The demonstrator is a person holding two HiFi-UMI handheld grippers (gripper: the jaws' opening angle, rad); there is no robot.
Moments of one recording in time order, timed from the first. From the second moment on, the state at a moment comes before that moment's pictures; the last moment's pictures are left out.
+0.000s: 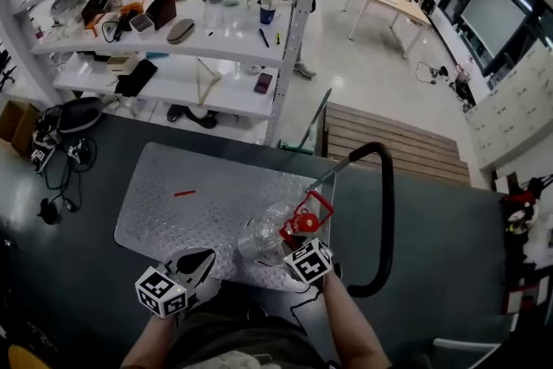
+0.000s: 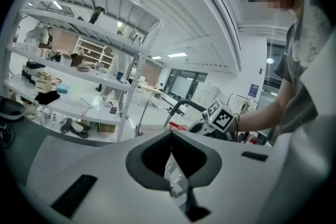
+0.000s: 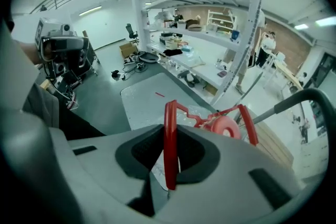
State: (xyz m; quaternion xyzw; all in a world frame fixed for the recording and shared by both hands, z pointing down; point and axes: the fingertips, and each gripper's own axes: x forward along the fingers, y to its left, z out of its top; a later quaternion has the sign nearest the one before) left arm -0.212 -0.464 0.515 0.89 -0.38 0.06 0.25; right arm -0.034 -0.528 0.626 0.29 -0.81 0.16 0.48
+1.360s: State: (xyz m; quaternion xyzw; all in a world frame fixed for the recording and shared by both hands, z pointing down) left arm -0.251 -0.542 0.546 0.89 -0.35 0.06 0.27; right arm -0.108 -0.573 0.677 0.32 -0.83 0.15 0.44
